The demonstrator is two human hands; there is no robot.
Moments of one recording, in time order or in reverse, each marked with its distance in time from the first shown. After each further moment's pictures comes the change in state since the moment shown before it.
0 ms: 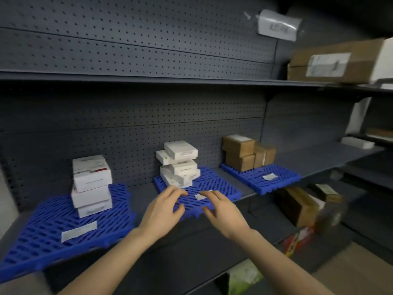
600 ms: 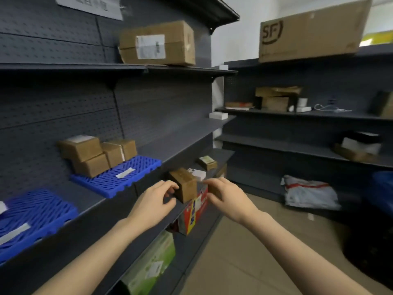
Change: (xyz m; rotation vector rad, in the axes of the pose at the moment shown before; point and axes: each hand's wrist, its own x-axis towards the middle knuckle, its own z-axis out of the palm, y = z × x) left_hand 0.116 0.350 0.259 -0.246 -0.362 0.347; right_hand -0.243 0.308 -0.255 -0.145 0.158 0.505
